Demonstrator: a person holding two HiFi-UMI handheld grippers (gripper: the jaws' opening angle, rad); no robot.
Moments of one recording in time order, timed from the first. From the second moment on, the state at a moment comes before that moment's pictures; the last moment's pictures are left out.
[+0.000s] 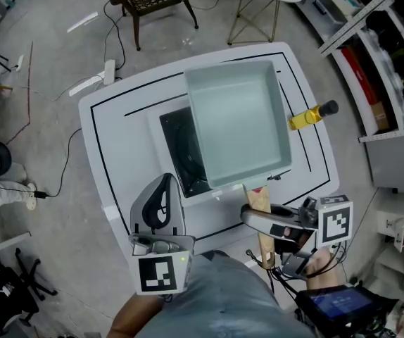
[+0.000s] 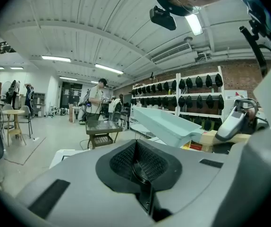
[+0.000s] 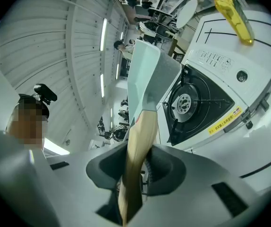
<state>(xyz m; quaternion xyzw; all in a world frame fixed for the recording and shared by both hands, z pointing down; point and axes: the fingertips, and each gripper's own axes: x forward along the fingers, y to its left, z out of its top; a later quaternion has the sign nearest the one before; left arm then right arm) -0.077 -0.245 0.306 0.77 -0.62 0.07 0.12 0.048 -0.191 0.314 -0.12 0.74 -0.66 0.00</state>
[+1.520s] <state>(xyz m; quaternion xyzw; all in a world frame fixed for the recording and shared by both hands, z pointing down) -0.074 -0.243 0.300 0.78 -0.61 0.06 0.11 0.053 -0.182 0.310 -0.12 0.75 -0.65 0.02</state>
